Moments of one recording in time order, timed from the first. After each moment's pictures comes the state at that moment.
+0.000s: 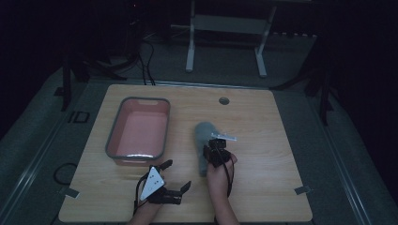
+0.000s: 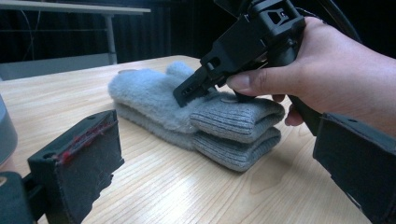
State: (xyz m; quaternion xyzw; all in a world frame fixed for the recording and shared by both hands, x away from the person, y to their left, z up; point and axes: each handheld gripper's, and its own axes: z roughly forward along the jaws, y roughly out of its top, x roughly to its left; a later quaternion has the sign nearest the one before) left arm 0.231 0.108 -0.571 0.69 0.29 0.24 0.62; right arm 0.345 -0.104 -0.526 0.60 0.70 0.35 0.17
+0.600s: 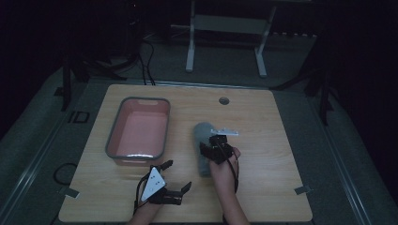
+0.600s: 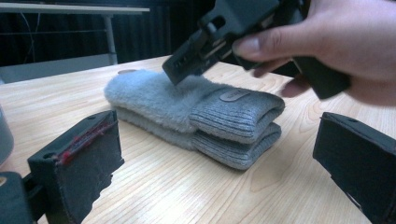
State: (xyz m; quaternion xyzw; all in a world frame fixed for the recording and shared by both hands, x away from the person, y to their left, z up) left arm 0.230 0.105 -0.571 0.69 0.29 0.25 0.61; right arm 0.345 -0.109 -0.500 0.53 0.74 0.37 0.17
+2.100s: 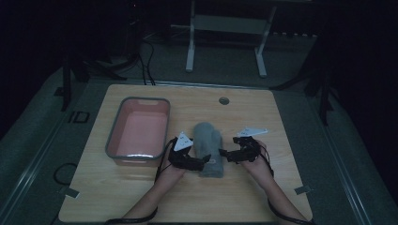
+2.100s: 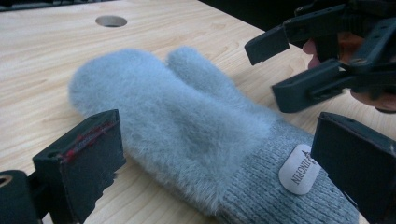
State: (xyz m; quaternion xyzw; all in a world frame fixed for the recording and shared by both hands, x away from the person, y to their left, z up) left arm 0.332 0.049 -0.534 0.76 0.36 0.14 0.52; right arm 0.374 -0.211 -0.517 0.36 0.82 0.42 0.11
